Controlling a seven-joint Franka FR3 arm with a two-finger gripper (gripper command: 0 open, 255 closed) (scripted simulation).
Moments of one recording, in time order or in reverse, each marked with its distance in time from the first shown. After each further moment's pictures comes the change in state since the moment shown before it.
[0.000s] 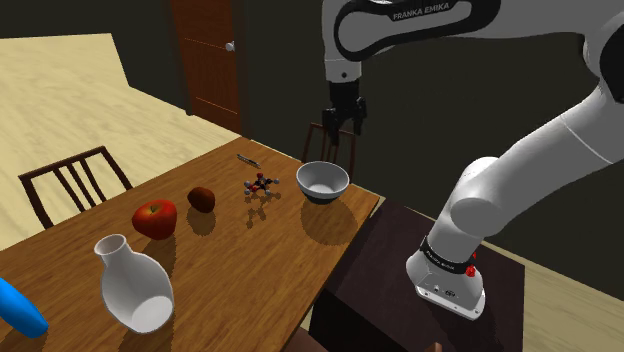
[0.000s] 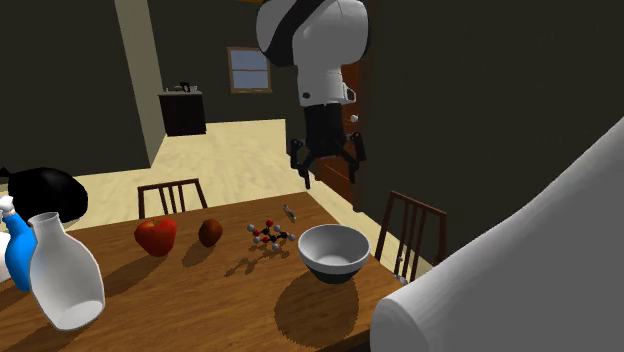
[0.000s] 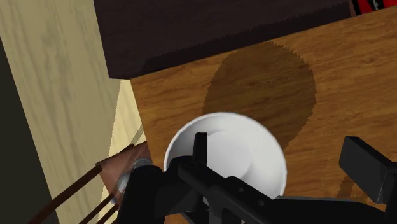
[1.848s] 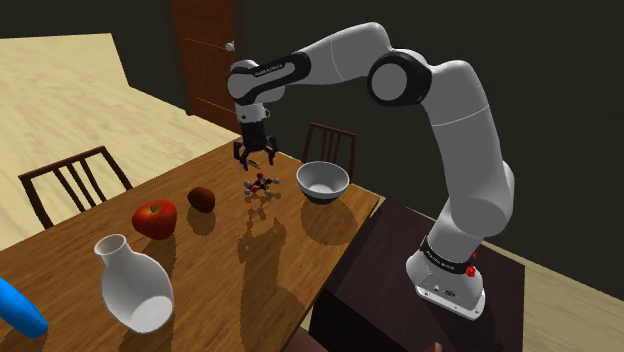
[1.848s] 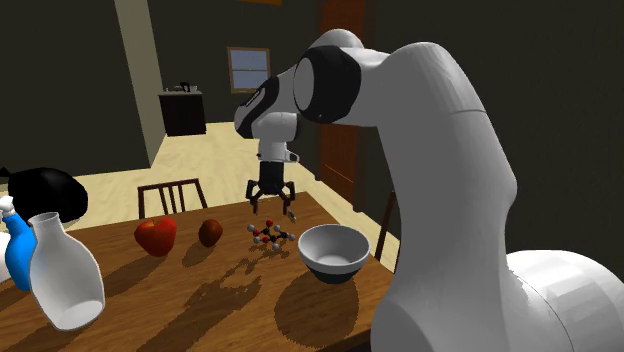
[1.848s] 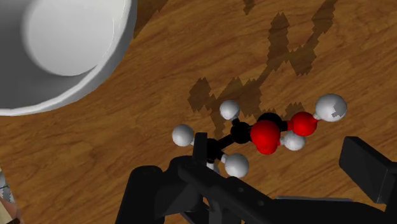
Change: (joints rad) arm 0.032 1.100 0.031 0.914 0.111 0.092 0.225
